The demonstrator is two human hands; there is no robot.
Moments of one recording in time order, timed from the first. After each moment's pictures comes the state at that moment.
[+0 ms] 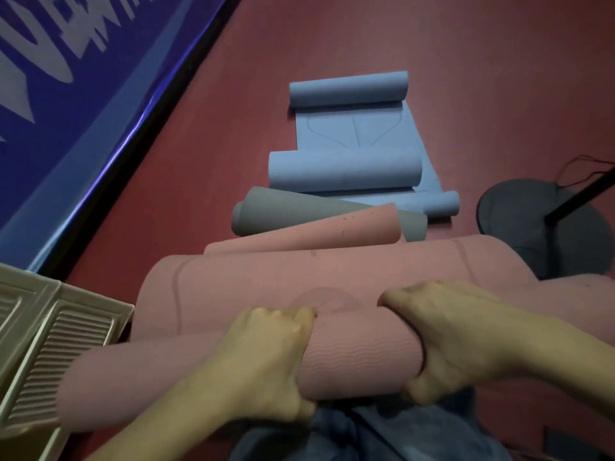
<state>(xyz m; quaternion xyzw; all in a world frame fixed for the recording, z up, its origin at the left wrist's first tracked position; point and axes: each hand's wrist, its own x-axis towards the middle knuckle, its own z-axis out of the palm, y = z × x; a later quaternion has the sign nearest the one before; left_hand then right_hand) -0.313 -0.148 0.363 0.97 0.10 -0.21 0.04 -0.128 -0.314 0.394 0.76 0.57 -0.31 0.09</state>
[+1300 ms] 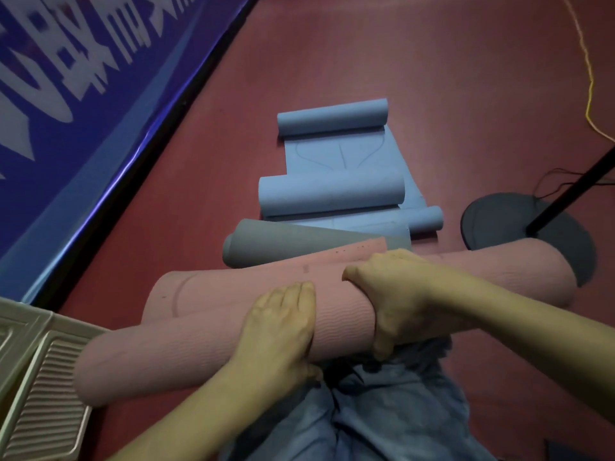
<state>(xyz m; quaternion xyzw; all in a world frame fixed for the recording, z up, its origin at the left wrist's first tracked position) -0.278 -0.167 0.338 0.98 0.14 -0.10 -0.03 -0.099 -0.278 0.387 0.76 0.59 -0.24 0.11</state>
